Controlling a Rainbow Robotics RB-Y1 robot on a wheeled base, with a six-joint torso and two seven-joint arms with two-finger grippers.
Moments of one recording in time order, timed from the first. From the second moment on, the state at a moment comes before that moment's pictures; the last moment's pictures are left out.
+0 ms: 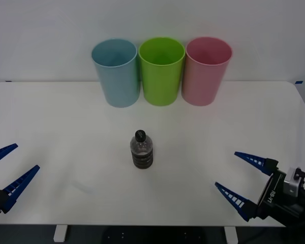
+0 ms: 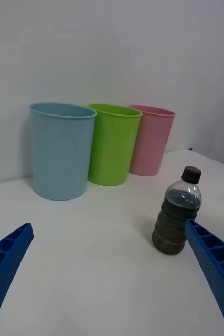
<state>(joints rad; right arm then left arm) 0.29 -0.38 -0.19 -1.65 1.07 -1.14 0.25 0.35 0.40 0.52 -1.66 -0.96 -1.22 0.00</state>
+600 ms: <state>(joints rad) 0.23 -0.40 0.01 -1.65 1.09 -0.93 0.27 0.35 0.40 0.52 -1.66 -0.96 -1.22 0.00</state>
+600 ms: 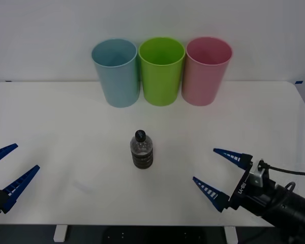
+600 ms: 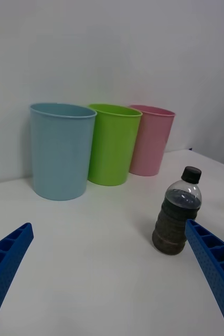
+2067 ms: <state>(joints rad) -0.09 -0.29 0.24 -1.33 1.17 -0.77 0.28 0.35 0.40 0.52 -1.66 -0.96 -1.22 0.00</state>
